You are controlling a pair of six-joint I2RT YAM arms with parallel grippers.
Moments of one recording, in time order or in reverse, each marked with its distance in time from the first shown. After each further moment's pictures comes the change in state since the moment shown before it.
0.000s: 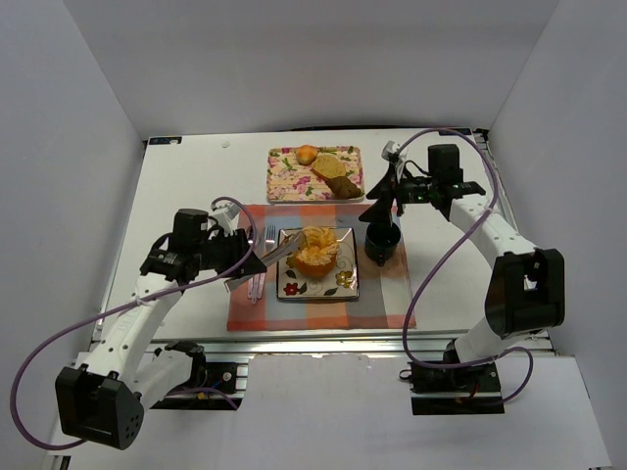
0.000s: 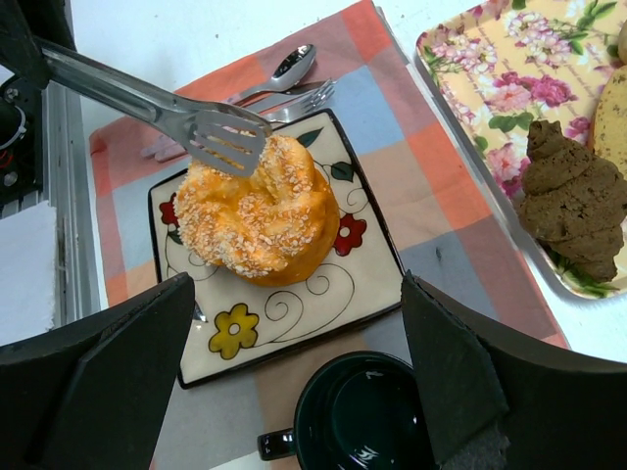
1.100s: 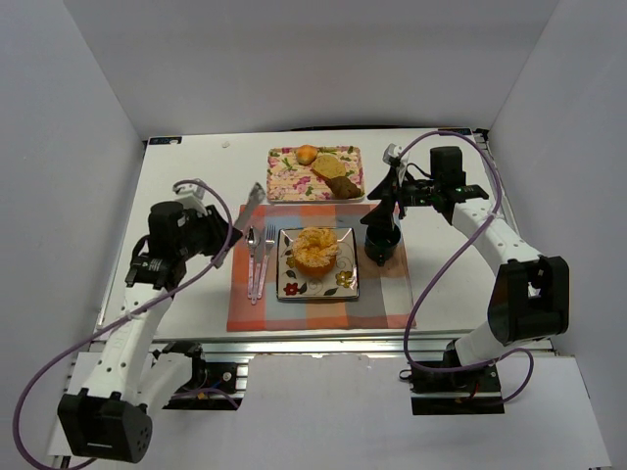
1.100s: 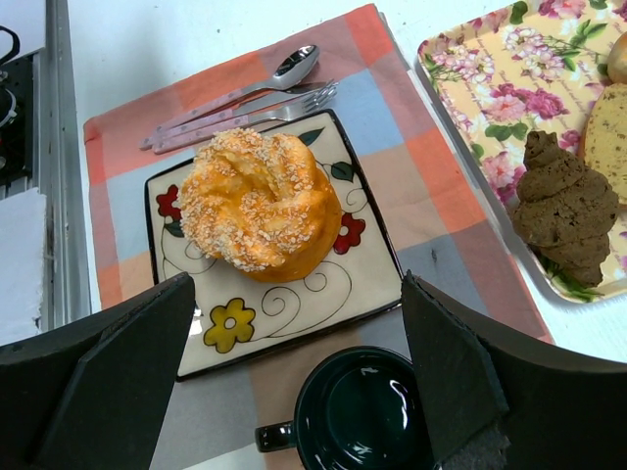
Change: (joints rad) left arm 0.090 -0.092 0.029 0.166 -0.219 -0.043; right arm 0.000 -0.055 -0.035 -0.008 -0.001 -0.054
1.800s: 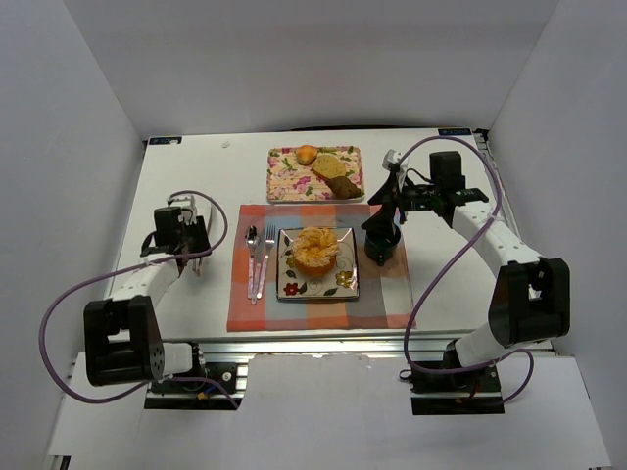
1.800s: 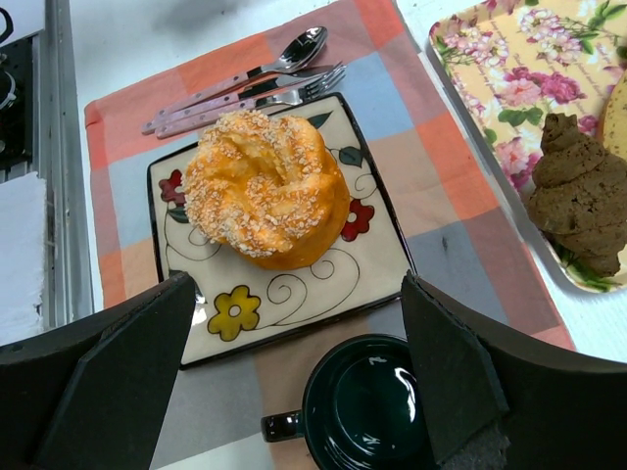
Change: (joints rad) left arm 0.235 0.409 -0.163 0.334 -0.291 0.335; right arm 0.000 -0.014 -0.033 -0.024 0.001 -0.043
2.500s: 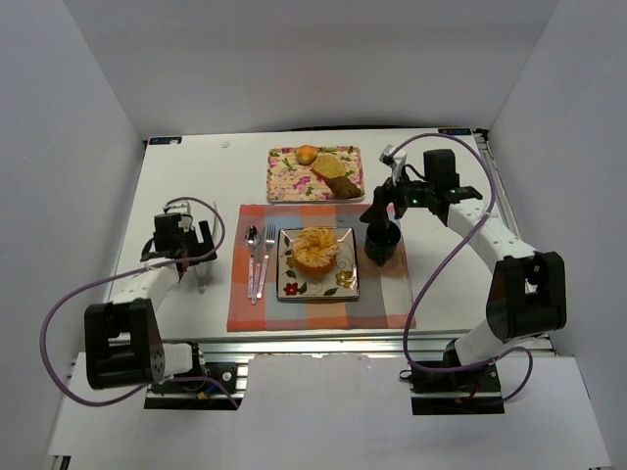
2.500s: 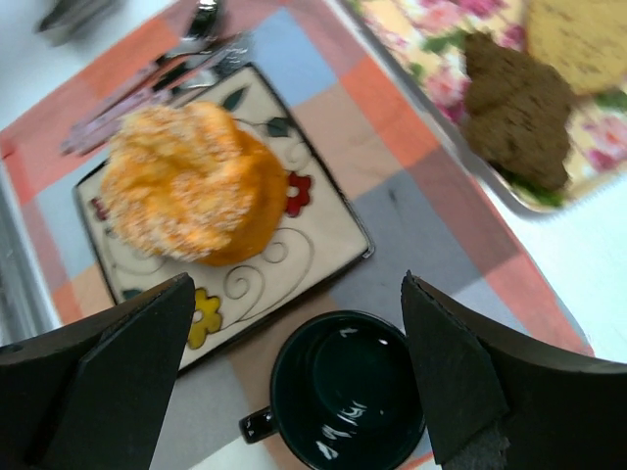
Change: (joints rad) left arm 0.012 0.007 -0.048 0.002 -0.077 -0.017; right arm 0.024 0.031 0.014 0.031 0.222 0.143
